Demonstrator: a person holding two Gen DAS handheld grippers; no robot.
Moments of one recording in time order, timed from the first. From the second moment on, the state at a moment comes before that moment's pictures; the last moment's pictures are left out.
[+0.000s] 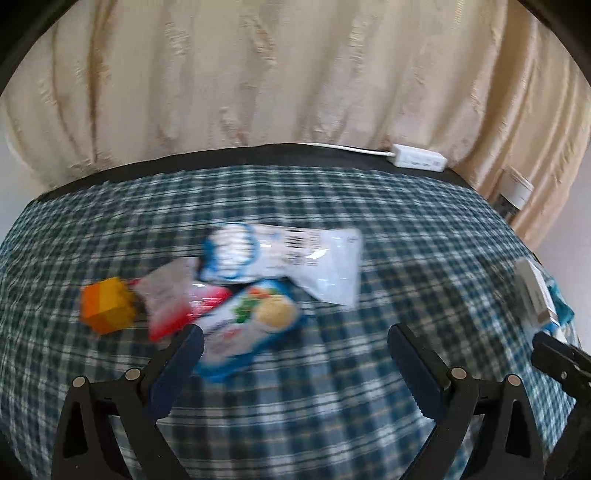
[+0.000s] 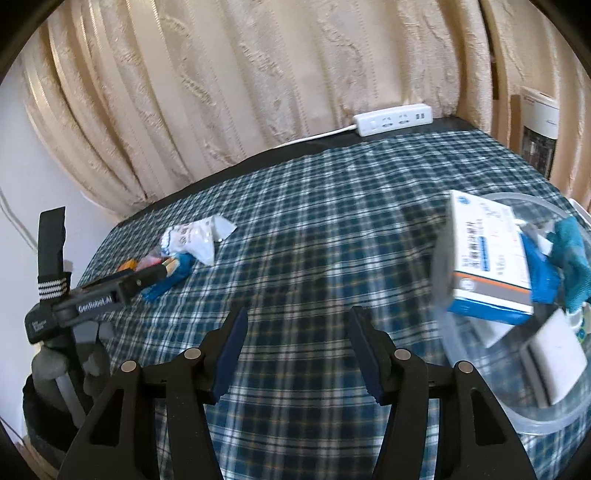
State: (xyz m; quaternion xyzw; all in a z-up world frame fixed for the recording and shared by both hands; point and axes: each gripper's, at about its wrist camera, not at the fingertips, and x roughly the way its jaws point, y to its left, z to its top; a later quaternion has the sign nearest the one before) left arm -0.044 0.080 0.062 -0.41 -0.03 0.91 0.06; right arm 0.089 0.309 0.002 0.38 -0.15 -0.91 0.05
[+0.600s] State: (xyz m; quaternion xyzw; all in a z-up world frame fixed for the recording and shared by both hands) left arm -0.087 0.014 0.041 -0.44 -0.10 0.89 -0.01; right arm 0.067 0.262 -0.018 0.41 -0.15 -0.90 0.10
